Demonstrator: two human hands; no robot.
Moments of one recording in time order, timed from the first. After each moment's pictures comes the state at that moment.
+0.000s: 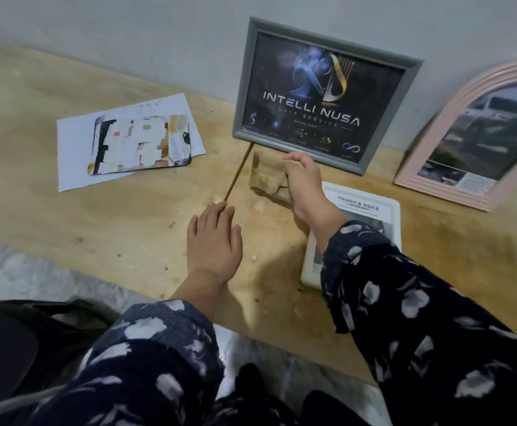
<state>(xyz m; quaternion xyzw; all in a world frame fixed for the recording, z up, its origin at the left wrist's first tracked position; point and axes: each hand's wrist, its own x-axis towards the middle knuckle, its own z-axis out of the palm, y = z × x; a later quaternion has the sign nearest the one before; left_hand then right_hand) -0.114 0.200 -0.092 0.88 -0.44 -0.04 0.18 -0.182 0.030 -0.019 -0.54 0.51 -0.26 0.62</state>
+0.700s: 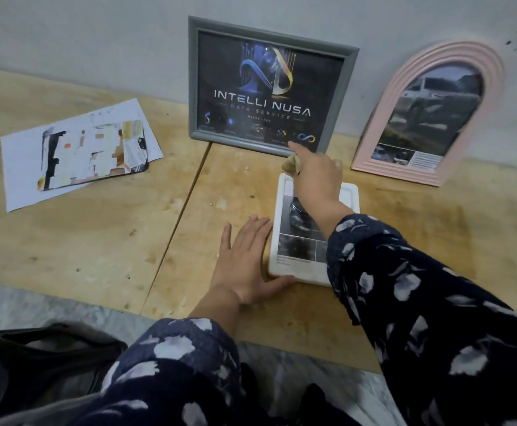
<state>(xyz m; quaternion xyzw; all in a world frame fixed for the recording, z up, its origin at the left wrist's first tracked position) -0.201 0.173 -0.085 0.77 -0.62 -0.11 0.11 -0.265 -0.013 -0.024 -0.85 0.49 -0.19 0.09</state>
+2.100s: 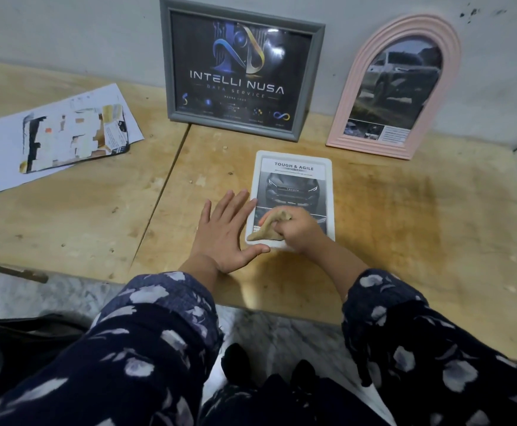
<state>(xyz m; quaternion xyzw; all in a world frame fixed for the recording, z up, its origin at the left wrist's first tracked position) -0.200 0.177 -0.090 0.75 -0.65 -0.08 0.08 -0.352 0.087 -0.036 -0.73 0.40 -0.11 0.54</state>
